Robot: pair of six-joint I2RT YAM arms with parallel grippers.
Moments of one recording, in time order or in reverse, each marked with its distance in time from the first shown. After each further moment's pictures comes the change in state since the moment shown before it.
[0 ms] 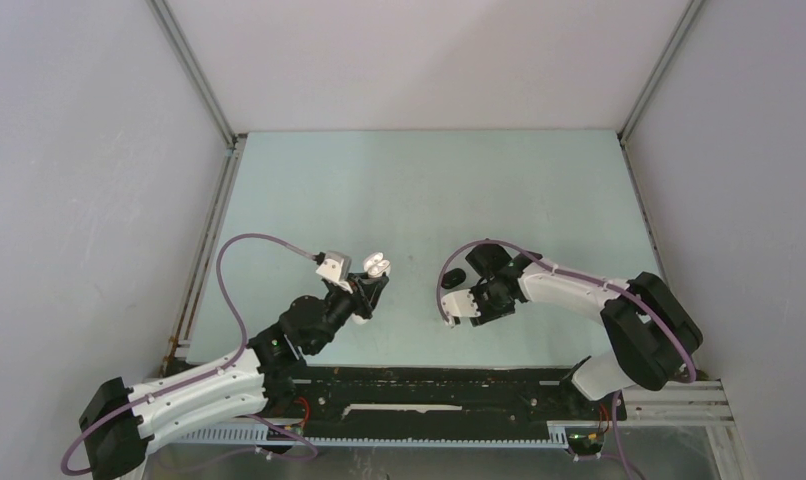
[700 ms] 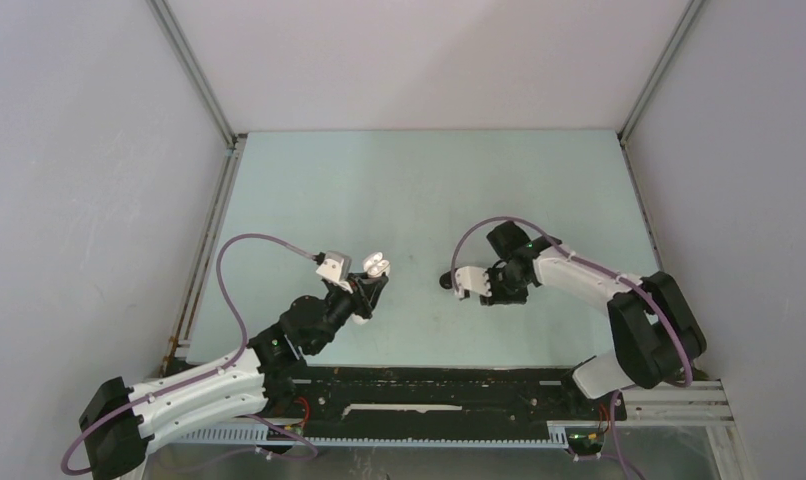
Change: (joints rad) left arm 0.000 0.003 0.000 -0.002 -0.007 0.000; right arm -0.152 0.007 0.056 -0.078 -0.062 0.071
